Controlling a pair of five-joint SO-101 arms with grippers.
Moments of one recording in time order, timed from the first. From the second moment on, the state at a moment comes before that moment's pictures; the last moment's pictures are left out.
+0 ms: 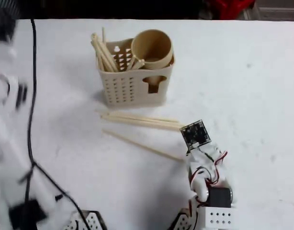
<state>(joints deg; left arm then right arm) -28.5 -18.2 -20.7 101.7 -29.8 -0.4 -102.5 95.3 58.7 28.7</state>
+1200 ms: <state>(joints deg) -29.9 -66.0 90.6 40.1 -32.7 -32.7 -43.9 51.1 68.9 44.4</state>
